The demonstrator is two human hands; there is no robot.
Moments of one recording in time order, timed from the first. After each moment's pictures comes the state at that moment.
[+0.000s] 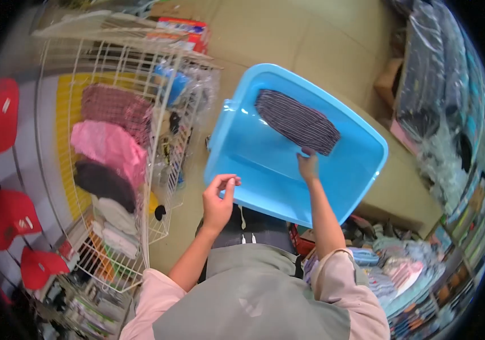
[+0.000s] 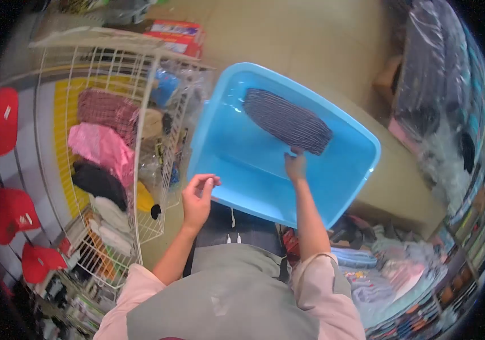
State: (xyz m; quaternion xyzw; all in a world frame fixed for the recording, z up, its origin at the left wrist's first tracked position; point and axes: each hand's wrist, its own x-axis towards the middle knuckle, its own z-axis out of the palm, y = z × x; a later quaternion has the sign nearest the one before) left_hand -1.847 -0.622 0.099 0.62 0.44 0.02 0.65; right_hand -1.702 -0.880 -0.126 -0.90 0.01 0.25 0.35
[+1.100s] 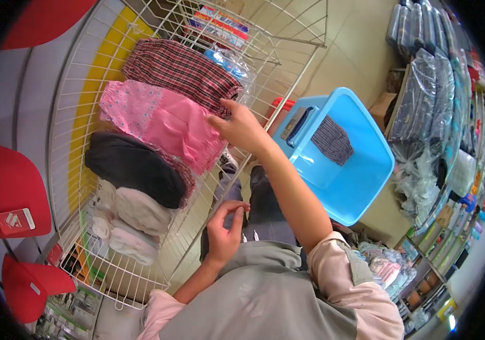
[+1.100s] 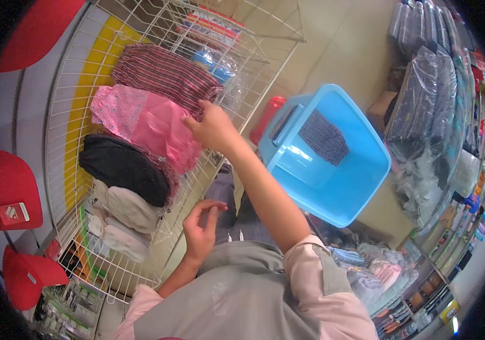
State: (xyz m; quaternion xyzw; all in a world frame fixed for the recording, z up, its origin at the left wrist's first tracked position) left_hand -2.005 -0.474 0.172 0.56 0.43 0.08 0.70; right_hand -1.792 -0.411 0.104 -0.76 -0.17 0.51 0.37
